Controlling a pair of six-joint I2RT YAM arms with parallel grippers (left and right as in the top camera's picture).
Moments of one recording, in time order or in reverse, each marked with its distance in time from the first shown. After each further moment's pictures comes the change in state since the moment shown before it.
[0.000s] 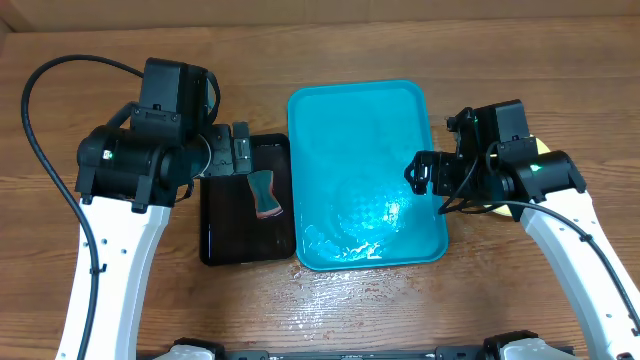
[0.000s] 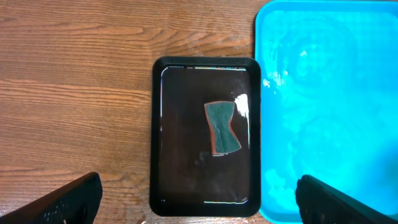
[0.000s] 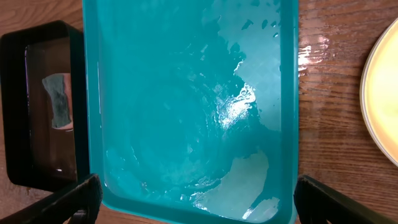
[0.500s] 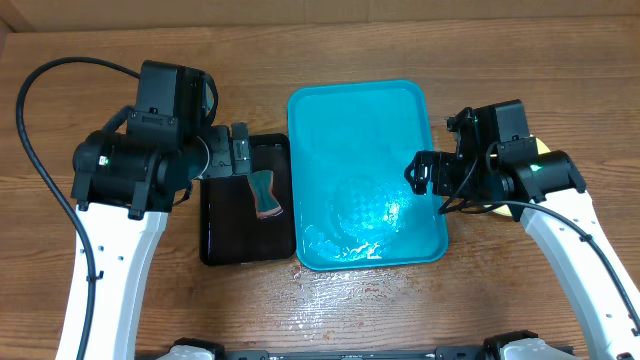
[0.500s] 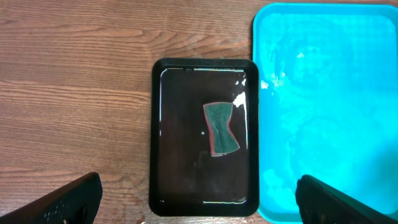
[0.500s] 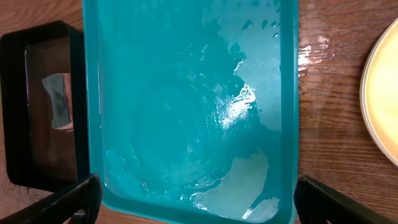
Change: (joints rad) left arm 0.000 -0.014 0.000 0.000 0.003 0.000; right arm 0.000 0.000 0.000 0.000 0.000 0.000
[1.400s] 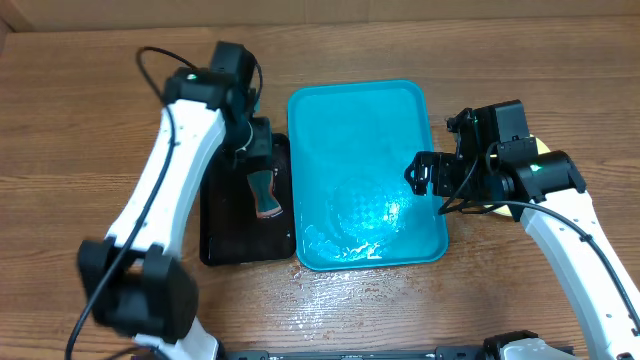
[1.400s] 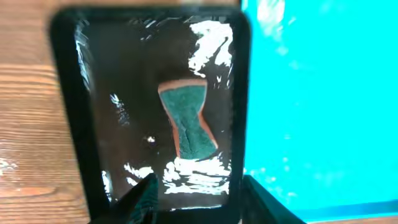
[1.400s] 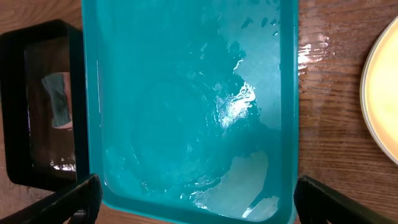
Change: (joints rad) left arm 0.000 0.399 -0.011 0.067 0.170 -0.002; right arm 0.000 0.000 0.000 -0.004 0.000 0.000
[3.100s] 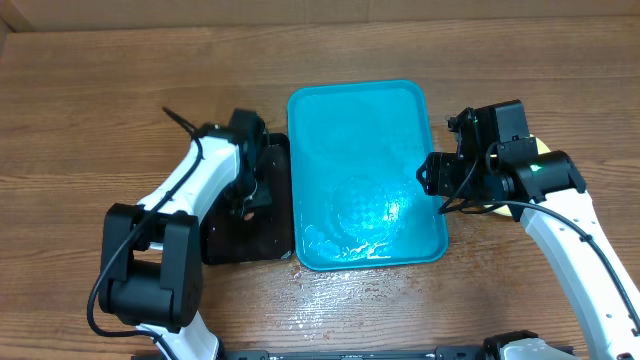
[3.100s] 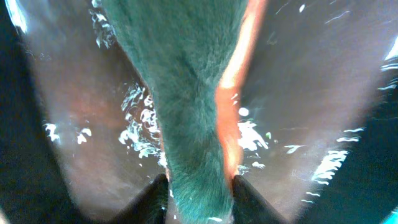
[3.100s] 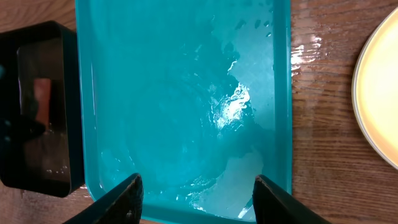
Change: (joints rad) left arm 0.000 0.071 -0.396 0.215 -0.061 -0.118; right arm 0.000 0.000 0.000 -0.002 0.019 0.003
